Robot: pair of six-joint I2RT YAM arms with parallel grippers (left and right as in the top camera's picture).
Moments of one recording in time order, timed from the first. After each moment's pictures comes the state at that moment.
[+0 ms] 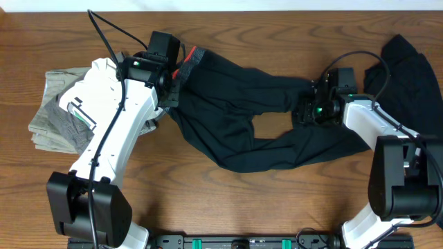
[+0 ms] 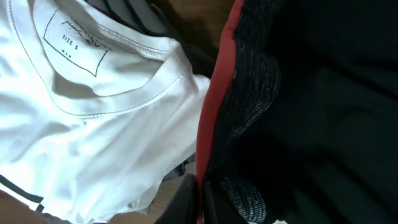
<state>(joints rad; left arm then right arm) -0.24 1.70 1.48 -1.07 -0.27 -0.15 0.03 1.83 1.02 -0.43 -0.24 0.25</state>
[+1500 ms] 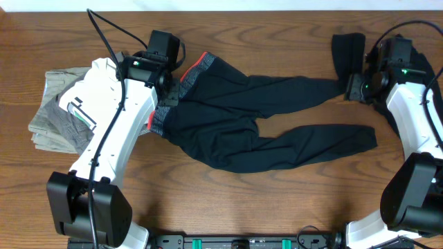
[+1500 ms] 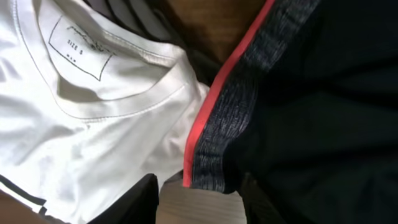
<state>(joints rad) -0.24 1.70 1.49 -1.06 -0.27 -0.14 -0.17 1.75 1.31 -0.74 0.00 0.09</state>
